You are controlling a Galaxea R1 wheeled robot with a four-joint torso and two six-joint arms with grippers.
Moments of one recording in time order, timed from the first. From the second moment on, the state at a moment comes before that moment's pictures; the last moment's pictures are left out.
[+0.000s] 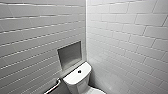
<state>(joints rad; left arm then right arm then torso) 1.36 2.84 -2.38 0.19 0.03 -0.02 -1.60 3.04 -2.74 -0.03 0.16 0.03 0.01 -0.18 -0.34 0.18</state>
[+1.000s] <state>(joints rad) 0.94 2.44 -1.66 0.03 0.13 -0.03 -1.59 3.04 -2.74 -0.03 0.16 0.03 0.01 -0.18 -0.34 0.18</state>
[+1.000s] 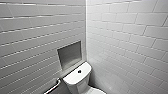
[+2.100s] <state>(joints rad) 0.52 2.57 -1.78 -0.30 0.29 -0.06 -1.59 3.04 -2.74 -0.03 0.17 0.03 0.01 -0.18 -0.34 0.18</state>
